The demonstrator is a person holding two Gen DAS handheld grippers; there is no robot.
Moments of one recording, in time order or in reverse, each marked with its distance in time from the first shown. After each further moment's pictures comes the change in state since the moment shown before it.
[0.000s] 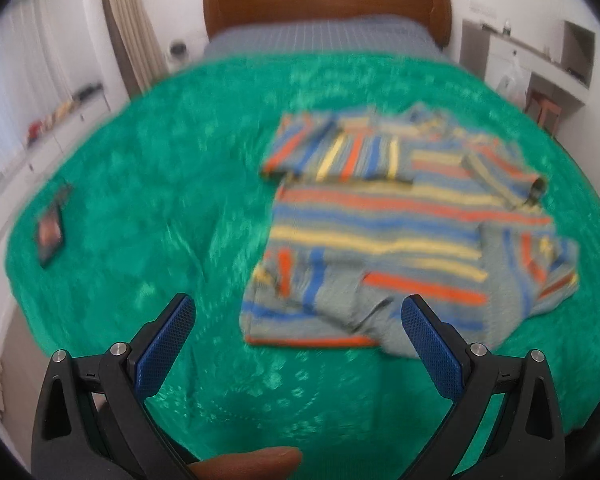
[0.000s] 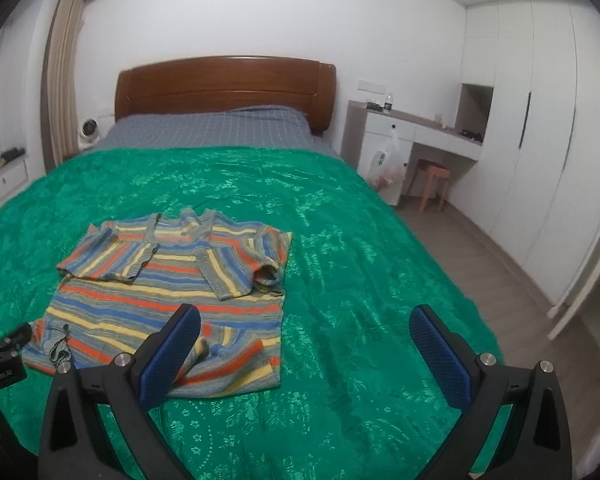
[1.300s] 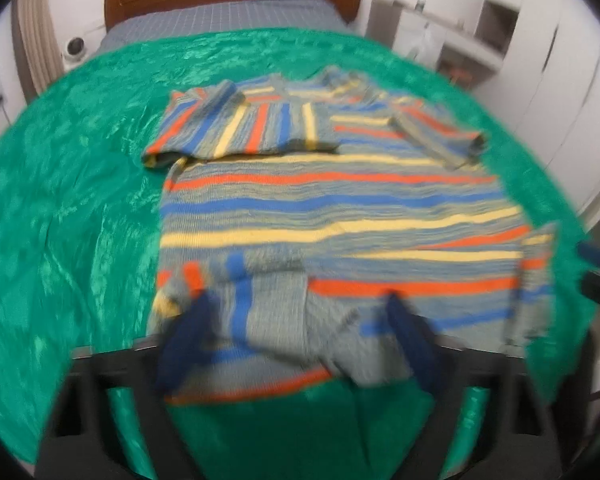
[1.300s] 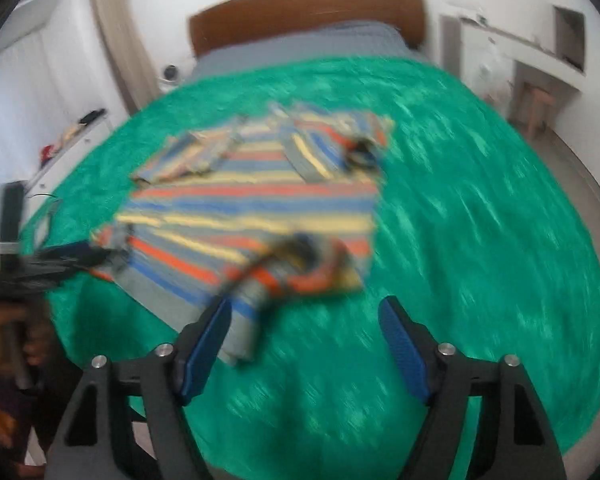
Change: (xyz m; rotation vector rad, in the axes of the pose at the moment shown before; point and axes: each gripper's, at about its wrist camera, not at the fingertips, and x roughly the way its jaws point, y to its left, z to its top) left arm 0.059 -0.023 0.017 0.193 0.060 -0.308; right arm 0.045 0.025 -0.044 -0.062 0.310 0.448
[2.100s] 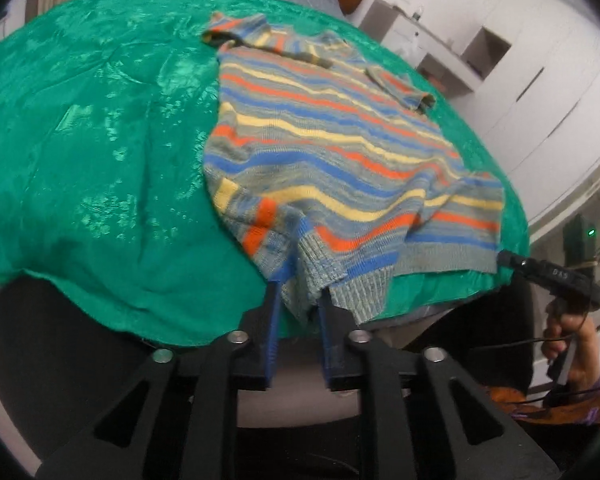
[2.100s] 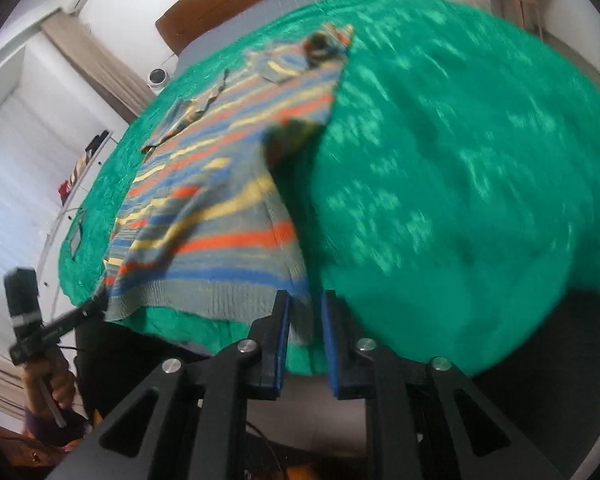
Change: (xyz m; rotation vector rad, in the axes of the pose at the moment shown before) left arm -0.083 0.053 -0.147 -0.191 0.033 -0.288; right arm -0.028 -0.062 -0.126 0.323 0.117 0.127
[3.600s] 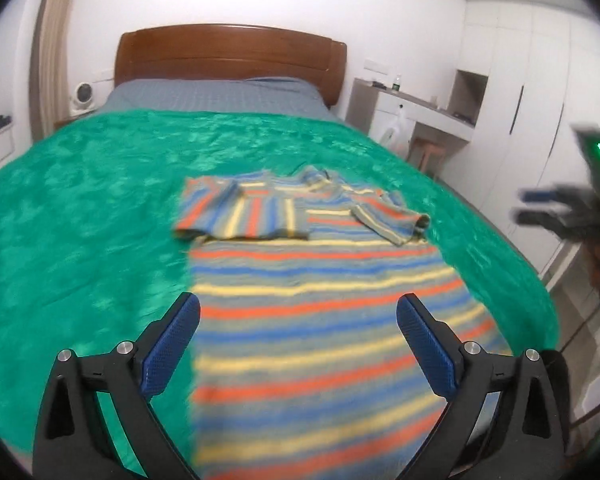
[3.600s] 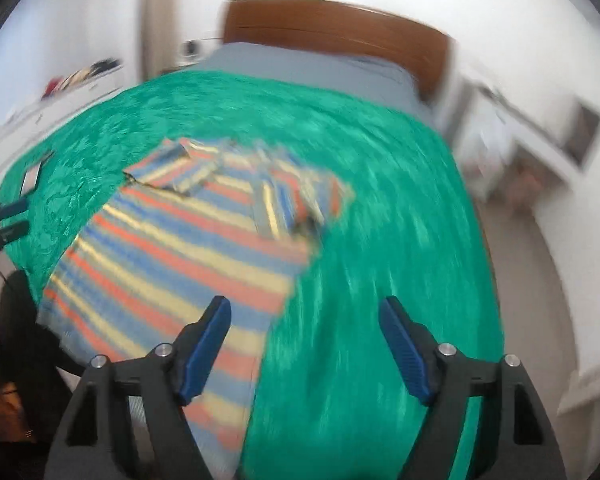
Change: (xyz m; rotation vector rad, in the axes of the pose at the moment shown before) left arm 0.008 -0.055 0.112 0.186 -0.367 0.113; right arm -0.034 0.108 0.184 -0.667 -0.124 -0.299
